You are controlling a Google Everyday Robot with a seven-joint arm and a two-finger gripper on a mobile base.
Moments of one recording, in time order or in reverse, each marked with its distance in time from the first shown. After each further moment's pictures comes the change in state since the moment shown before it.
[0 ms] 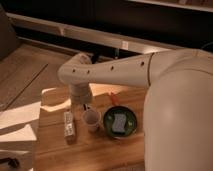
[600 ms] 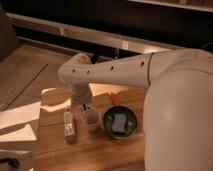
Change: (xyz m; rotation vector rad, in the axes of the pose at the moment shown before) arm -0.006 0.001 -0.004 0.007 -0.026 -0.018
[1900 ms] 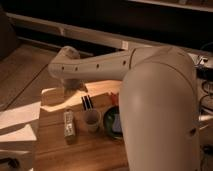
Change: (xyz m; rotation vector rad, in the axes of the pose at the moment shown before) arm -0.104 0.041 0.000 -0.015 -0.249 -0.160
